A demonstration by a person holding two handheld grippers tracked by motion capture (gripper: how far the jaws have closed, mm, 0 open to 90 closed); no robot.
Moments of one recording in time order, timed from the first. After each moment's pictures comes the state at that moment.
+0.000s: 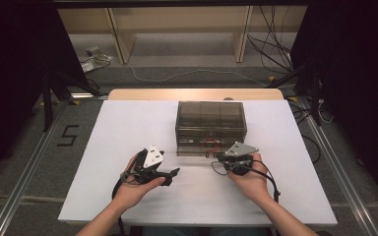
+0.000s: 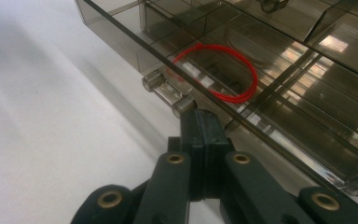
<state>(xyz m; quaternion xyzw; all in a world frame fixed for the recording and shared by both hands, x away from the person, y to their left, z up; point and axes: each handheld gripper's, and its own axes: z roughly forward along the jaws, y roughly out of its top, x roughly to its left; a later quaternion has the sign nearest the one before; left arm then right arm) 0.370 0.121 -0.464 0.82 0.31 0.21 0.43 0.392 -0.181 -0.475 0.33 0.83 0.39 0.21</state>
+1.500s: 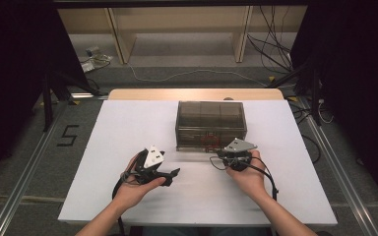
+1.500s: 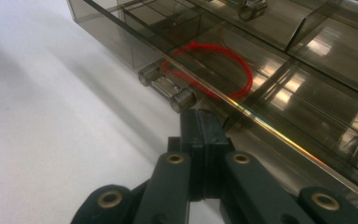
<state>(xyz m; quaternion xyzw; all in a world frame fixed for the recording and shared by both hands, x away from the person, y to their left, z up) 0.369 0.121 -0.464 0.82 0.31 0.21 0.43 0.404 -0.178 -0.477 0.35 0.82 0.40 0.22</state>
